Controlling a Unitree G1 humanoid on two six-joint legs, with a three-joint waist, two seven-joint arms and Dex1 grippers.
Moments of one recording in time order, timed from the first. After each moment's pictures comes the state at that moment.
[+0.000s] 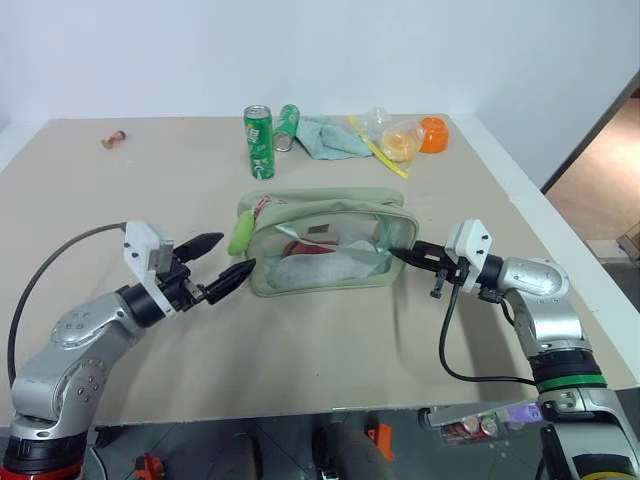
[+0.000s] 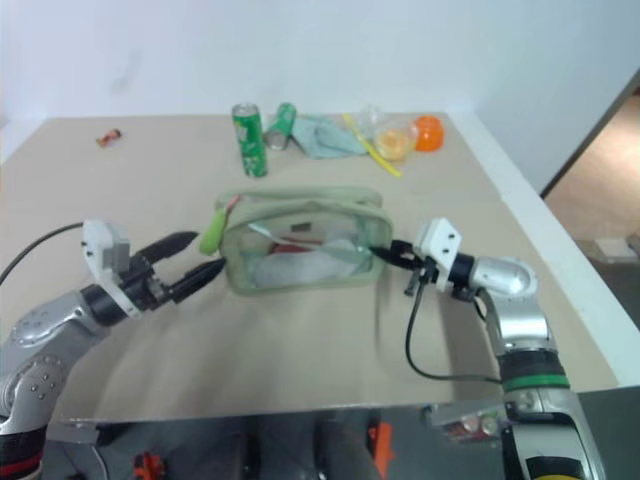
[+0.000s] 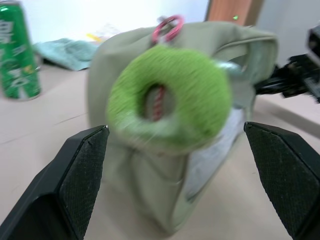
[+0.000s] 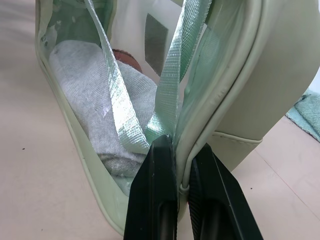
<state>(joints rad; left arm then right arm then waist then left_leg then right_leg) -0.11 0.56 0.23 -0.46 -0.74 0.53 -0.66 -0.50 -0.63 -0.02 0.35 0.25 -0.22 1.11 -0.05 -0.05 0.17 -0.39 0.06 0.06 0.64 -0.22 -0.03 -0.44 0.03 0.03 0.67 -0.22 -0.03</state>
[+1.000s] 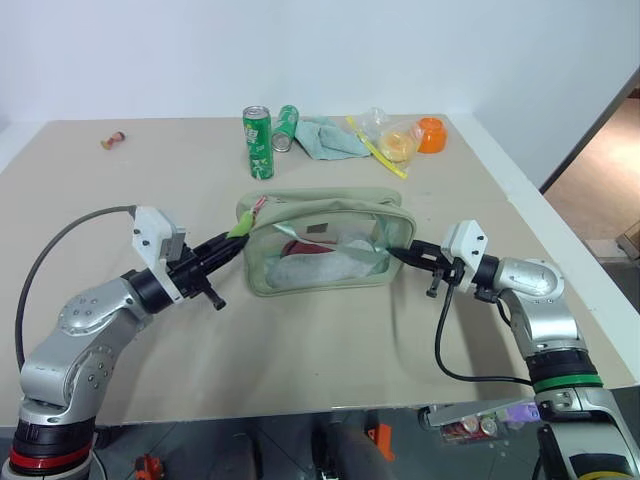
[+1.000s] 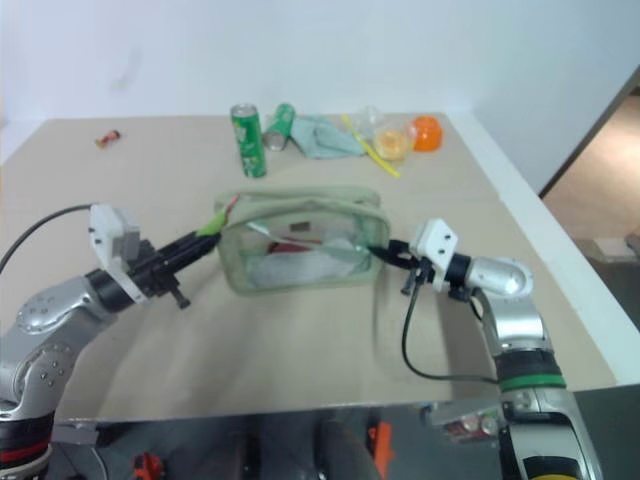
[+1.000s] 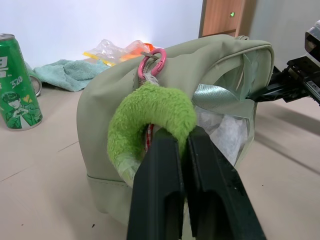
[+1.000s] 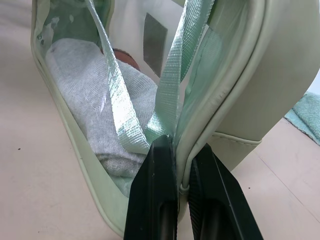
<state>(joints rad) -0.19 0.56 0.19 -0.44 -0.67 0.50 -0.64 -0.51 -0.61 -0.01 0.35 0.23 -0.24 1.08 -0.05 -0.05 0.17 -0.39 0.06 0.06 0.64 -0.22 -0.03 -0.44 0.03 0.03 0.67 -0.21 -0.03</state>
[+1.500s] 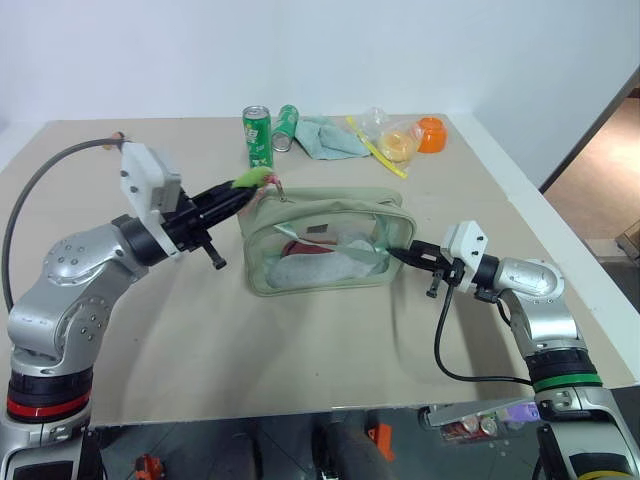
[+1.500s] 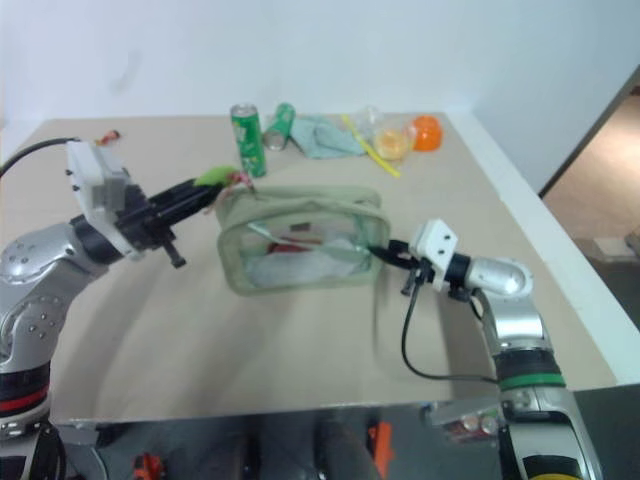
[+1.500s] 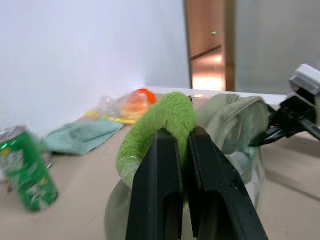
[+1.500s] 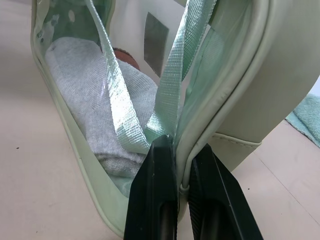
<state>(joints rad) -0.45 0.63 0.16 -0.39 -0.66 0.50 -0.74 -0.51 -0.62 -0.01 0.36 0.23 -0.25 1.08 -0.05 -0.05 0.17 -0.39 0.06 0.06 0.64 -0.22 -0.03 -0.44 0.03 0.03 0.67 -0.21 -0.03</state>
